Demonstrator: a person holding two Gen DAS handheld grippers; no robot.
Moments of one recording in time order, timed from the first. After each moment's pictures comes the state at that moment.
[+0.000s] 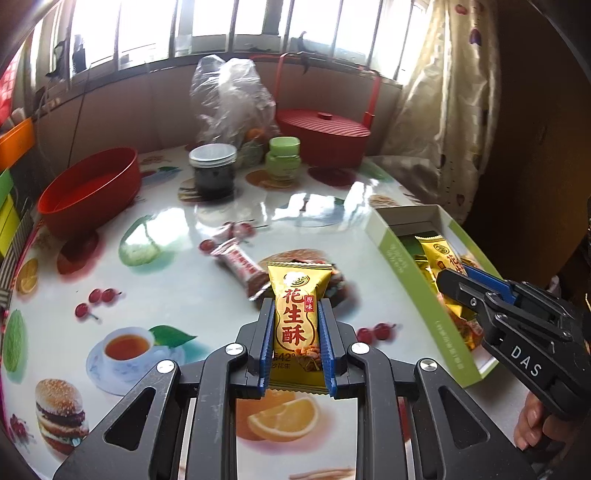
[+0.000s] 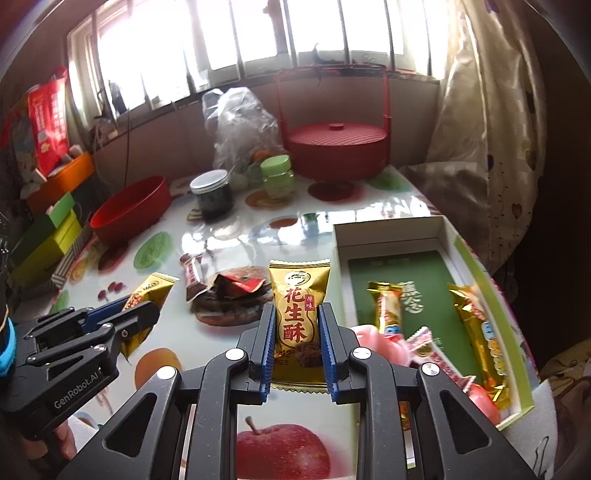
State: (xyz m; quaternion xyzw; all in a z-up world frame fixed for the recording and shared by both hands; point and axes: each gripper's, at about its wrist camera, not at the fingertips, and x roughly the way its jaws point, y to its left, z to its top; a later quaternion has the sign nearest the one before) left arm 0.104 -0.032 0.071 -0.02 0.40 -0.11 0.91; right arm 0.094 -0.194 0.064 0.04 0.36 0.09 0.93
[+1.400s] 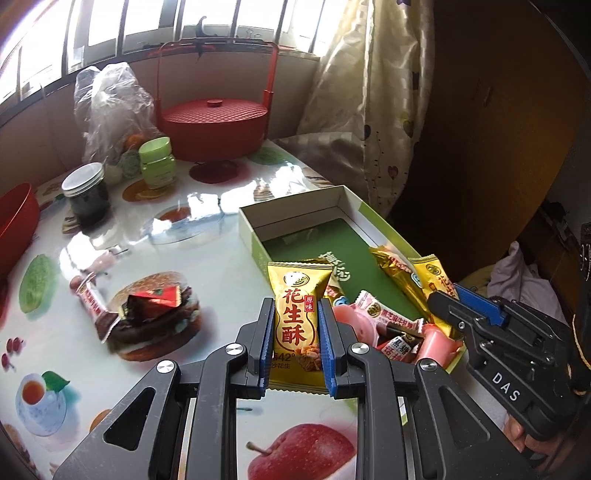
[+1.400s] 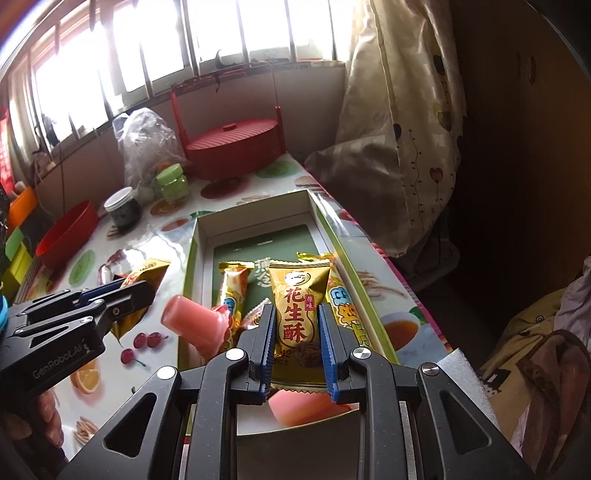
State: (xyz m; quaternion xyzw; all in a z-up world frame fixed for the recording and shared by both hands) left arm 0.127 -0.144 0.065 0.00 0.41 -0.23 0.88; right arm 0.067 -0.304 0.051 0.07 0.37 -0.02 0.93
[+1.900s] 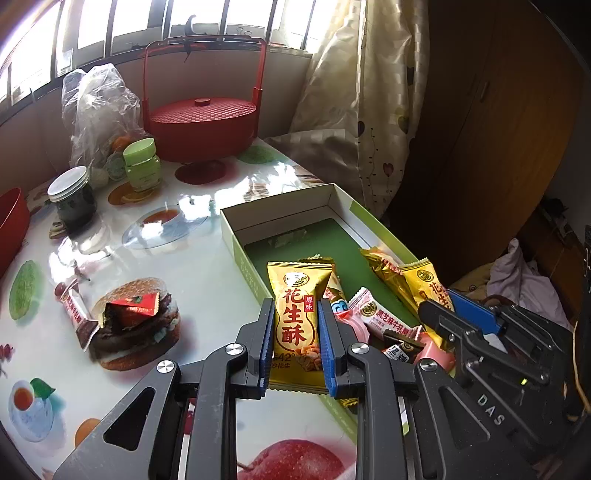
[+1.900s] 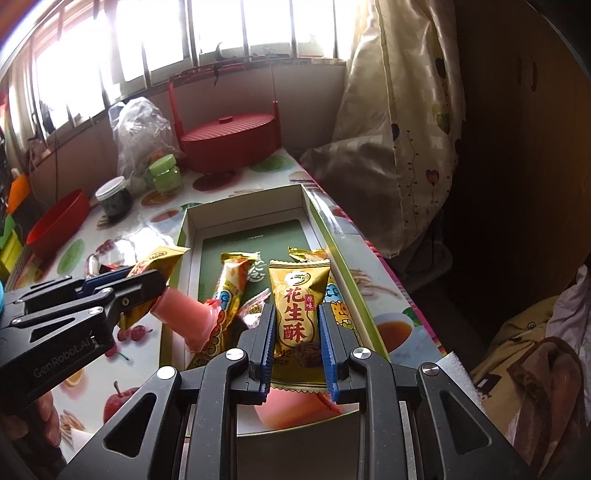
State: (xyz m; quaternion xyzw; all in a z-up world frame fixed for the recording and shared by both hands) left arm 0.134 -0.161 0.058 0.01 0.41 -0.24 0.88; right arm 0.072 -0.302 0.043 0.04 0.38 -0.04 0.93
